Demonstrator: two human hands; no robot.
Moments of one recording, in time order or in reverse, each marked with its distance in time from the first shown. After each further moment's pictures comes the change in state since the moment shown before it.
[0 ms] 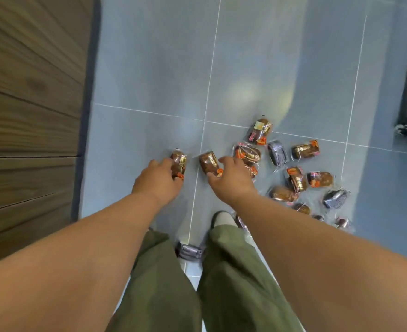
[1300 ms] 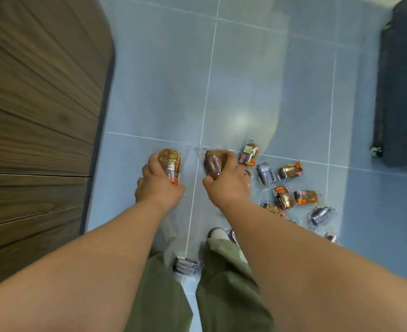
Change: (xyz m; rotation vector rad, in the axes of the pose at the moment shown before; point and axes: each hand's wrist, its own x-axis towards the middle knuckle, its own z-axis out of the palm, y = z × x) left_hand -0.058 0.038 -0.045 -0.369 0.191 -0.137; right_hand -0.053 -0.029 -0.046 0.170 0.252 0.050
